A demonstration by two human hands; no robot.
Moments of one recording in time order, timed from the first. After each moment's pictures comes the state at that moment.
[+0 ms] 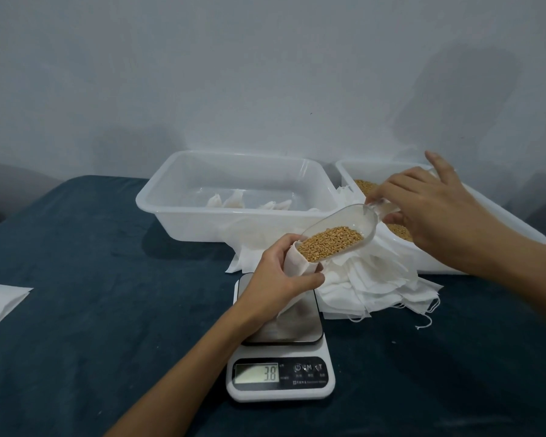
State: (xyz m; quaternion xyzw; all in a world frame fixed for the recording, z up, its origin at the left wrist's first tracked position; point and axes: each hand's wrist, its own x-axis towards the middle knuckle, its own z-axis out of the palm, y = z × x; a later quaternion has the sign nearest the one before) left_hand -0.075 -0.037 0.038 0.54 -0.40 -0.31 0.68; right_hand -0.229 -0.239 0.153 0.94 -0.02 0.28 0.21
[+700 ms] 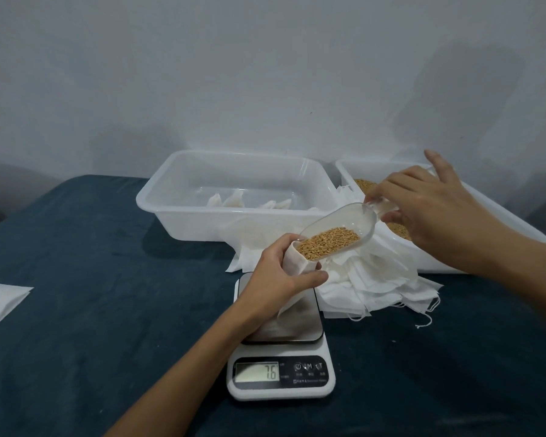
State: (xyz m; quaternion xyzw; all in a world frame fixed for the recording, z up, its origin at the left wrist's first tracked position) left_hand -0.073 -0.036 0.038 0.56 -0.40 -0.30 0.66; right_hand -0.228 -0.238 0.153 0.94 -0.02 0.28 0.21
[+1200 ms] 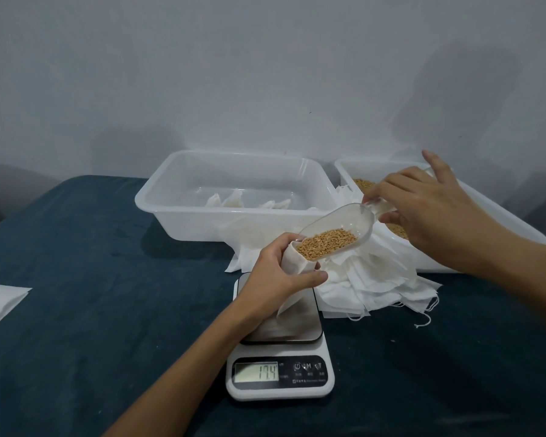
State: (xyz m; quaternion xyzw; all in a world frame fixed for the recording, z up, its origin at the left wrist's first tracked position) left_hand -0.072 -0.035 0.040 0.56 -0.39 -0.30 0.66; right_hand -0.228 -0.234 0.153 0.93 -0.02 0.29 0.21
